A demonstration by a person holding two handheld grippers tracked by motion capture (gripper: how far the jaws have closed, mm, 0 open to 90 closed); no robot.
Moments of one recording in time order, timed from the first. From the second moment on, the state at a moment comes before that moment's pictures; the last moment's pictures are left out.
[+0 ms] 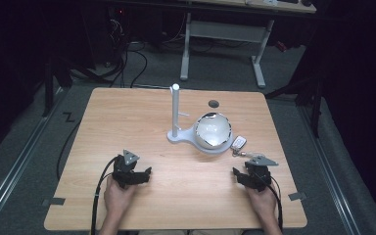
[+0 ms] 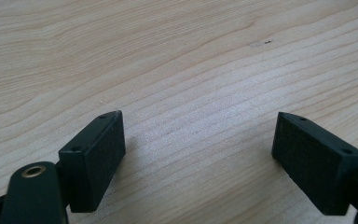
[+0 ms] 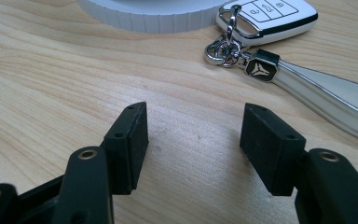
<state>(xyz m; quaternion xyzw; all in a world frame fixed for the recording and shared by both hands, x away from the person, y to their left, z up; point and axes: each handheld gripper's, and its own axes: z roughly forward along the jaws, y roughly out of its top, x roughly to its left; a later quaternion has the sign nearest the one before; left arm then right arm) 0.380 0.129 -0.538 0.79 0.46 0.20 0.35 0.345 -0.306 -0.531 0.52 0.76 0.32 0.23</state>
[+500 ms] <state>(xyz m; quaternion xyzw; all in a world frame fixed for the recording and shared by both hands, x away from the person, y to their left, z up) 0.380 0.129 -0.538 0.79 0.46 0.20 0.35 0.346 -0.306 -0.531 0.52 0.76 0.32 0.23</state>
